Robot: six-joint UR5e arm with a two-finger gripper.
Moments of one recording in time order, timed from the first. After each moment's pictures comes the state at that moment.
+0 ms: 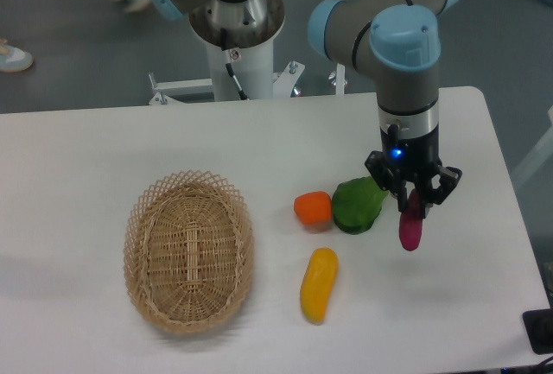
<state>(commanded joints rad) 2.62 -1.87 -1.61 -0.83 1.55 1.16</state>
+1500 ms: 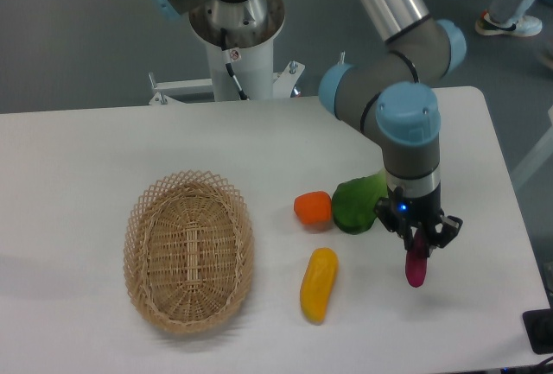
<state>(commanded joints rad) 2.60 -2.12 -1.58 -0.67 1.64 1.16</state>
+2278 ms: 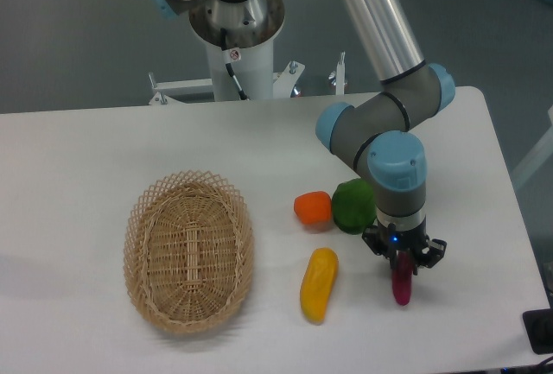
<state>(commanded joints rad) 2.57 -2.18 -1.59 -0.64 1.64 0.98</state>
